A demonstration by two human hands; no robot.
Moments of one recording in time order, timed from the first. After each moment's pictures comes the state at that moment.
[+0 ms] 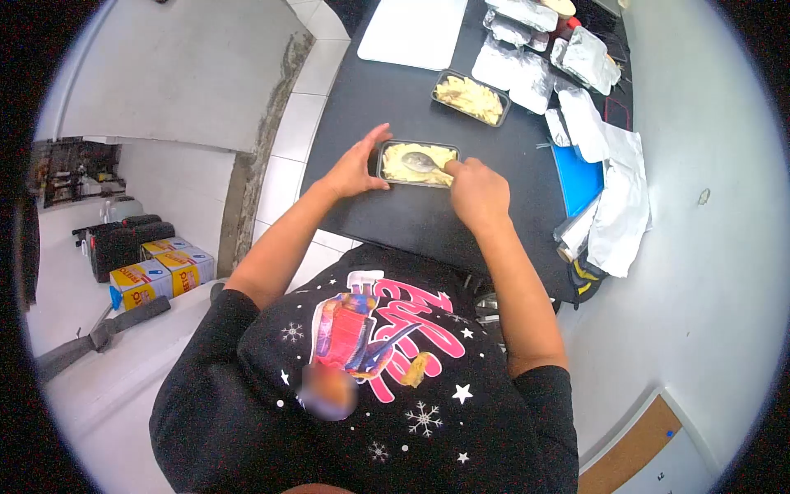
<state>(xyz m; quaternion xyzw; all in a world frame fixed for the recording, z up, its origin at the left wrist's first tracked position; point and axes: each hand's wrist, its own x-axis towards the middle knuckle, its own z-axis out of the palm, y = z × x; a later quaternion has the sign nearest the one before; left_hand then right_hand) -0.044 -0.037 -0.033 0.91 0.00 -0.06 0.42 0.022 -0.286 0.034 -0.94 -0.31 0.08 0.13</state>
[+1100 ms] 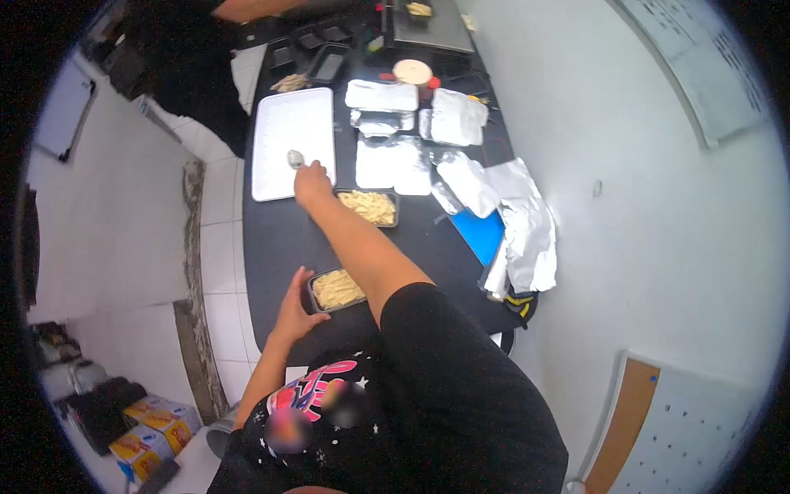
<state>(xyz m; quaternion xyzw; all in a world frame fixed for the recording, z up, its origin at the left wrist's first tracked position) -0.040 -0.031 -0.044 0.86 0.02 -0.07 0.50 0.220 -0.088 -0.033 -0.96 -0.14 0.13 0.23</state>
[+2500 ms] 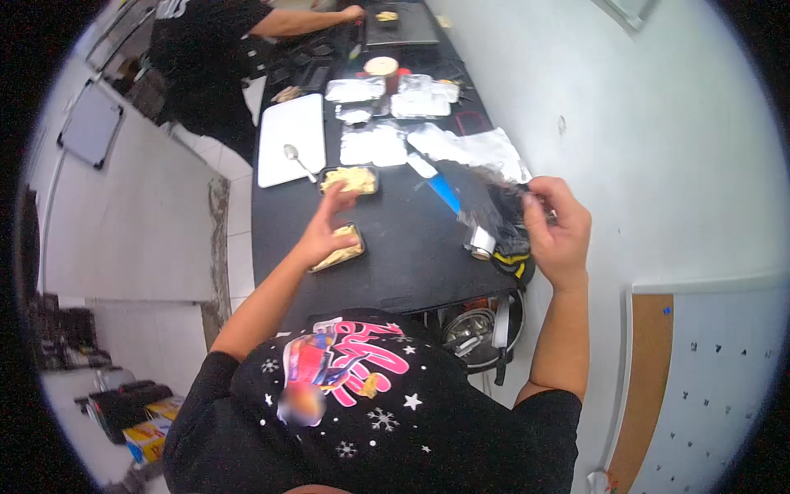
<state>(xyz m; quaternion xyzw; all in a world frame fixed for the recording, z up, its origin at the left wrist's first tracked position) 0.016 -0.141 0.064 0.75 -0.14 -0.11 0.64 -0.018 -0.492 0.220 -0.85 -0.14 -0.24 0.45</state>
